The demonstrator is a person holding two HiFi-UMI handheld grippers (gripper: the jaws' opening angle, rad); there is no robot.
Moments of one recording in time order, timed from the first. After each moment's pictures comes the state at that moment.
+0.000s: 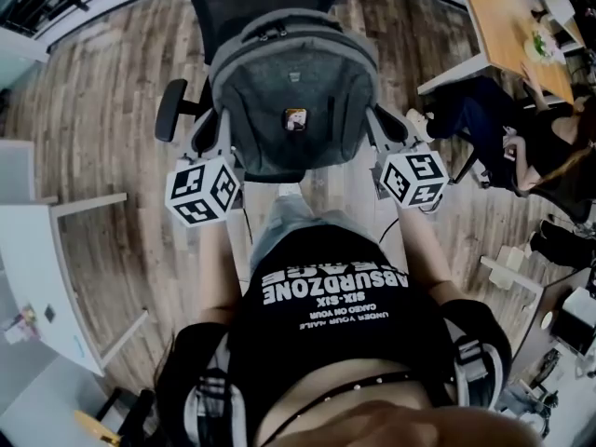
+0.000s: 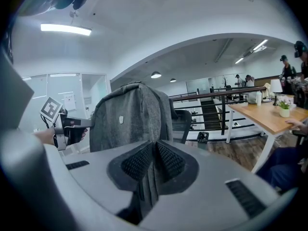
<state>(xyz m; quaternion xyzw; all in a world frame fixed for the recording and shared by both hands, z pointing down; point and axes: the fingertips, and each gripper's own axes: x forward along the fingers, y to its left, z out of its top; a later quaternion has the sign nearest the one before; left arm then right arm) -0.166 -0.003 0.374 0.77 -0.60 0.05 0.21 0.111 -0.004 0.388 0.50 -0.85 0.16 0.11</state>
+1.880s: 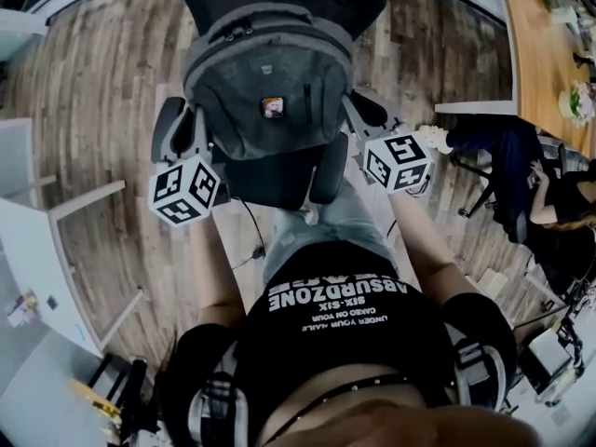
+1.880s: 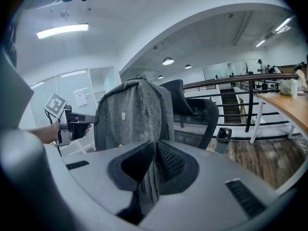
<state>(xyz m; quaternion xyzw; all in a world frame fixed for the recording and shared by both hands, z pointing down) -0.220 -0.188 0.427 0.69 -0.67 0.07 0.25 0.053 -0.231 0.453 0.39 -0.89 0.20 0.16</state>
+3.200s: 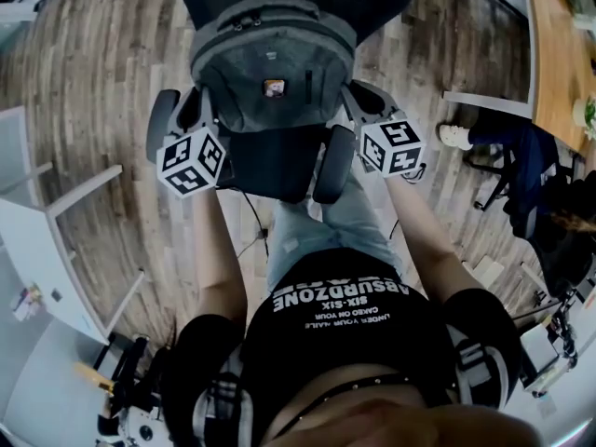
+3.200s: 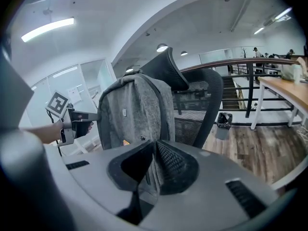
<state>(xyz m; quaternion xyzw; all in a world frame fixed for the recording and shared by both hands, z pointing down) -0.238 -0.250 0.518 0.67 -0.68 0.12 0.28 0.037 -0.274 0.542 0.38 -0.87 0.25 0.20</state>
